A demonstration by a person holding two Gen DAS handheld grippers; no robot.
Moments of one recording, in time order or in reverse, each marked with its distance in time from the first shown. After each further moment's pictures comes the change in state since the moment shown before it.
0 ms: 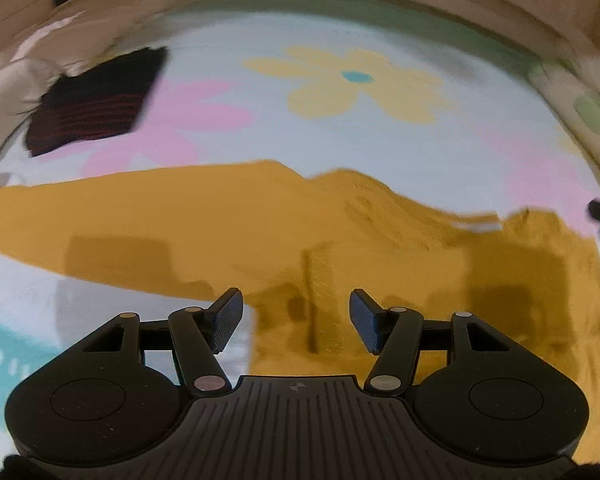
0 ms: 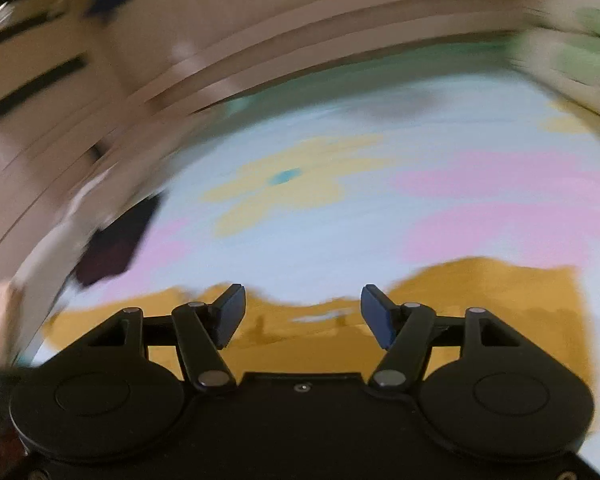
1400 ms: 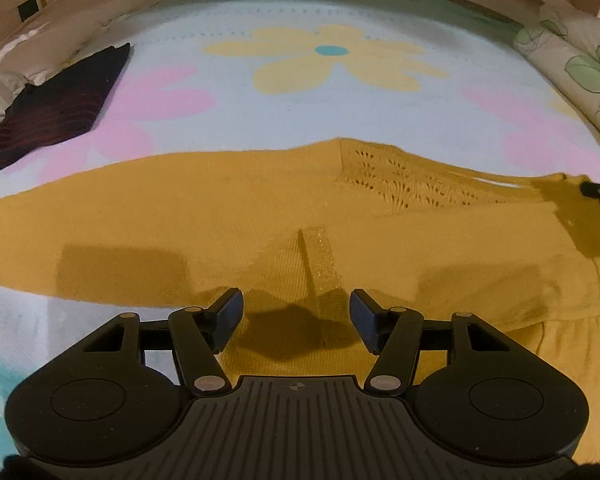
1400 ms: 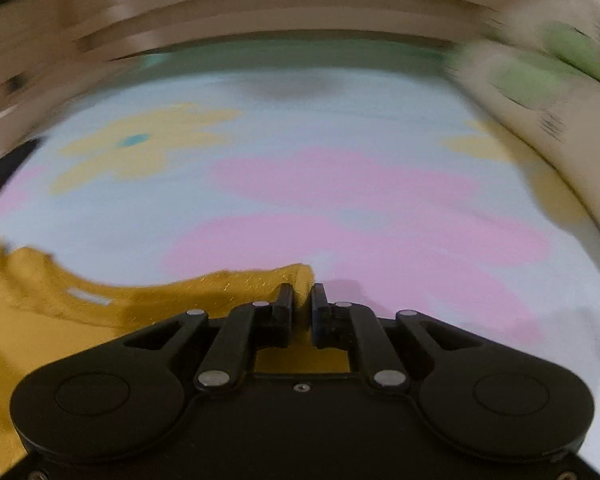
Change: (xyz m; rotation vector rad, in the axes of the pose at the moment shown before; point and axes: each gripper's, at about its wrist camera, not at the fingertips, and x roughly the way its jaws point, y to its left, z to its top) left arm 0.039 -0.019 -0.009 0.059 0.004 -0.008; right arm 0.073 -0.085 0.013 -0.208 0.079 -0.241
